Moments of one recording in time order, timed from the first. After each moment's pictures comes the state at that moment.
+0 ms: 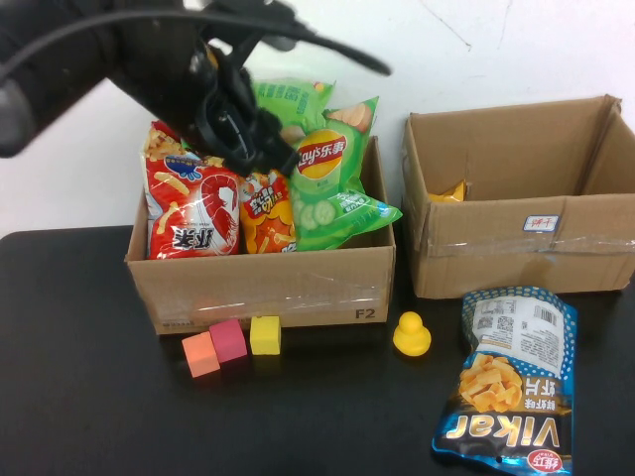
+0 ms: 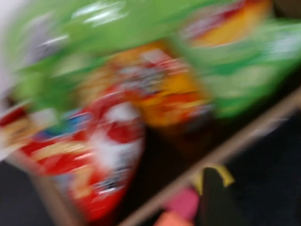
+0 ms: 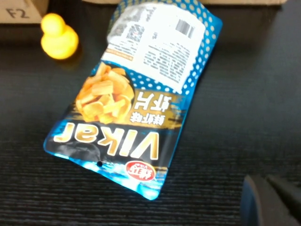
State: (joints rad) right arm 0.13 0.96 -0.47 0.06 0.44 0.00; left arm -0.43 1.75 -1.74 -0.01 0.99 0.22
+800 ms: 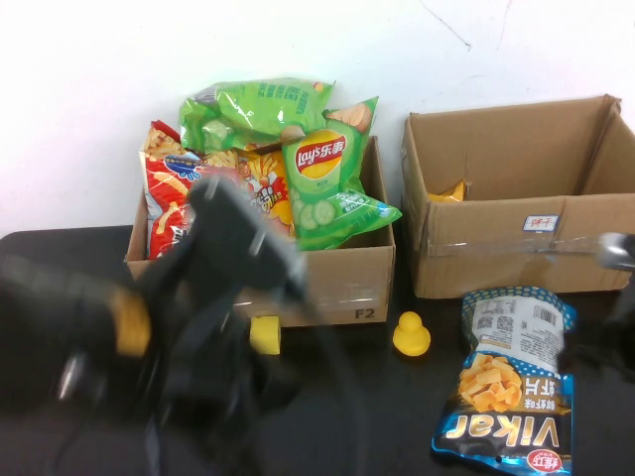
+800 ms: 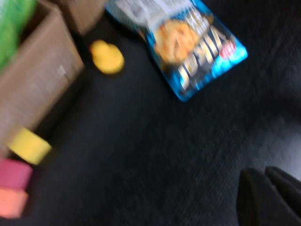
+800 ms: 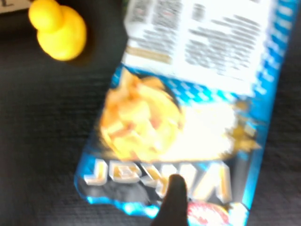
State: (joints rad) right arm 0.16 1.58 -0.74 0.35 0.39 -0.07; left arm -0.68 1.14 -1.01 -0.27 0.83 0.37
